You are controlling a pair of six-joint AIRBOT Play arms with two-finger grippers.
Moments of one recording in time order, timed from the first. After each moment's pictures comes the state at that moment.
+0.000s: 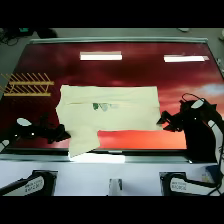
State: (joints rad) left arm 0.21 -1.25 0.52 0.88 -1.06 -1.34; right arm -0.26 -1.45 0.90 -1.12 1.16 1.58
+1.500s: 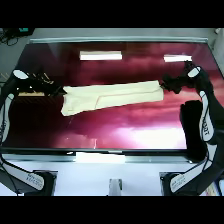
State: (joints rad) left arm 0.16 -1.80 1.55 0.88 -1.18 -1.44; right arm -0.16 -1.87 1.65 -1.08 0.95 1.67
